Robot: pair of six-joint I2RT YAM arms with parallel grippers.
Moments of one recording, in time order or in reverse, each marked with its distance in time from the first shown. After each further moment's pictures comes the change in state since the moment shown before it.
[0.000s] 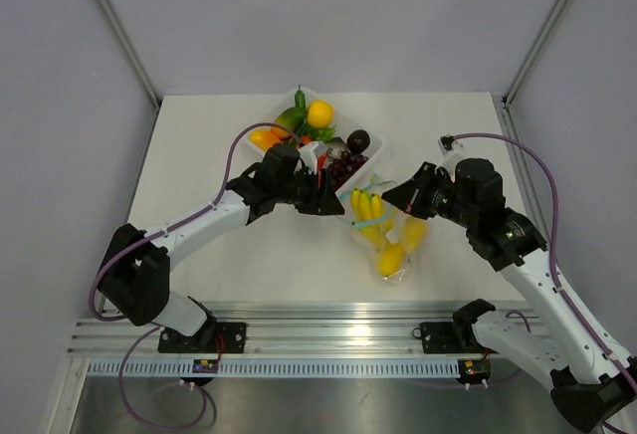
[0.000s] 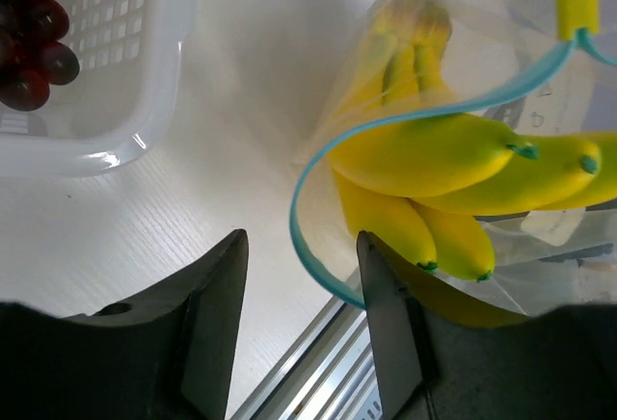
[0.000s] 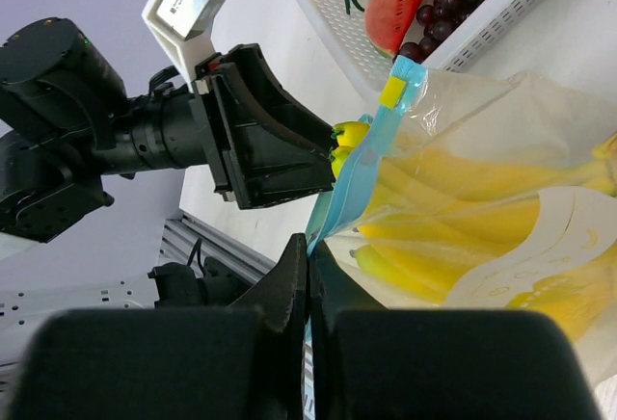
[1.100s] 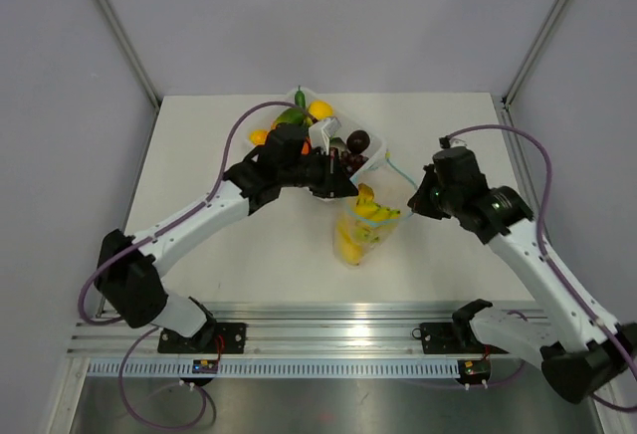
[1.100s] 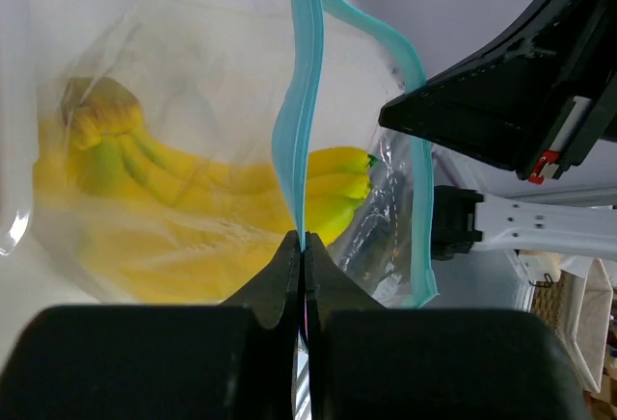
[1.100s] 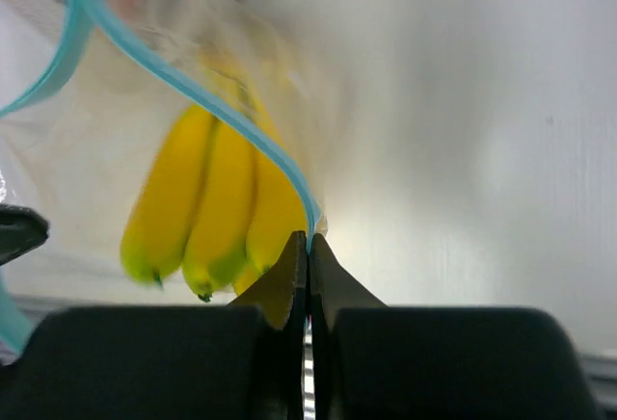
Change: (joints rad) left arm -0.061 -0.030 0.213 -0.024 0.058 -0.036; right arm 0.001 0.132 0.155 -0.339 0.342 -0.113
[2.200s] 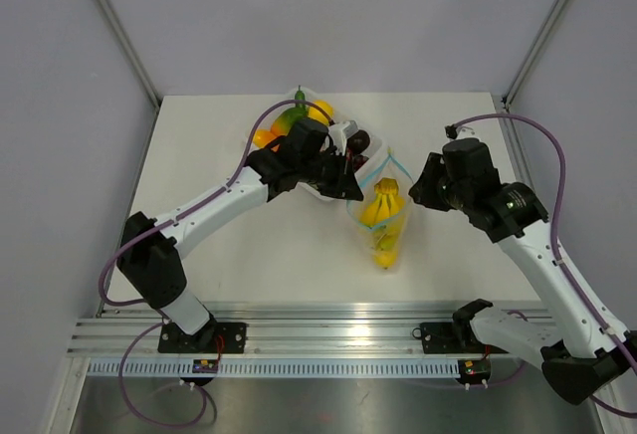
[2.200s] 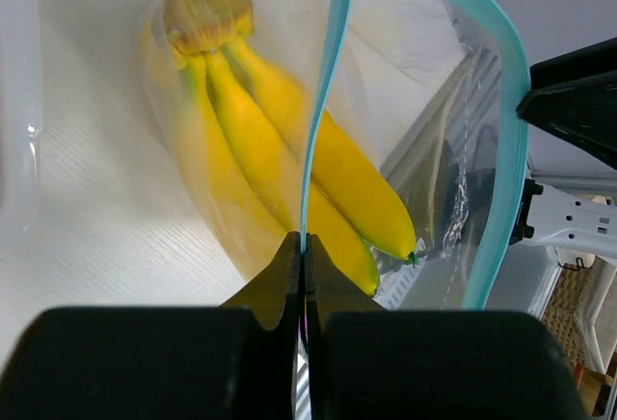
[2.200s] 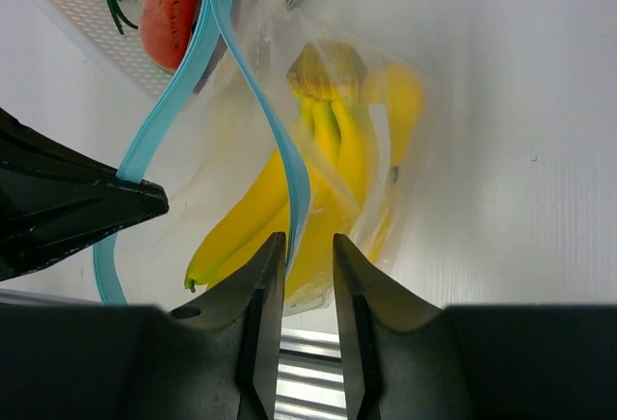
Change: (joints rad) left arm -0.037 0.183 0.176 -0.223 -0.045 0.059; right arm 0.001 0.035 0.112 -0.072 0.035 -0.061
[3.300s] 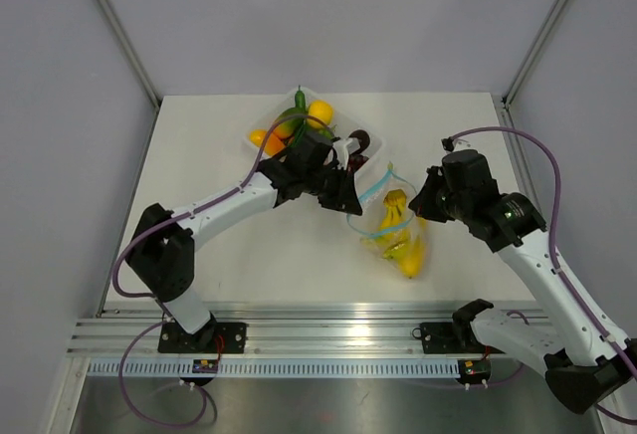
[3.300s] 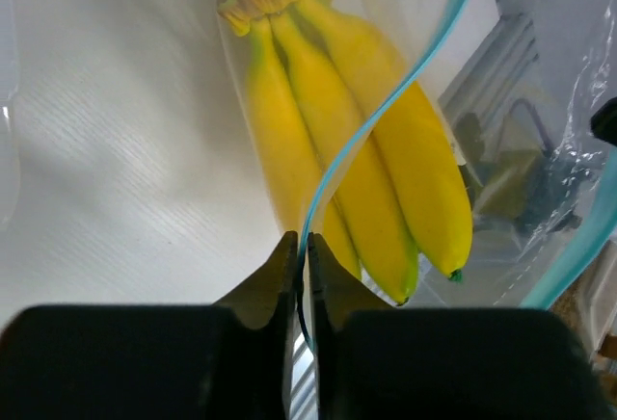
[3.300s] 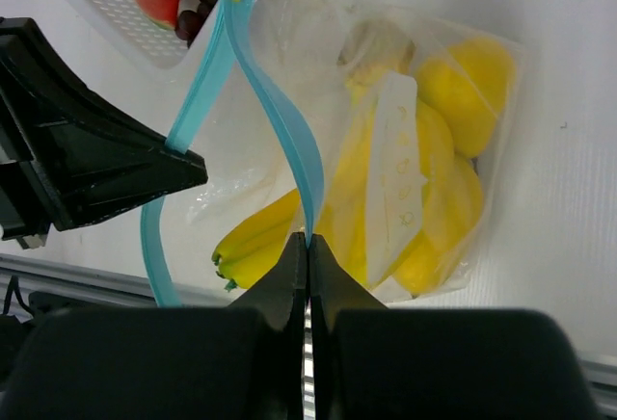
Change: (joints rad) left arm -0.001 0.053 -0.108 0.072 0.040 -0.002; right arm 0.000 -0.042 -0.103 0.010 -0.066 0.016
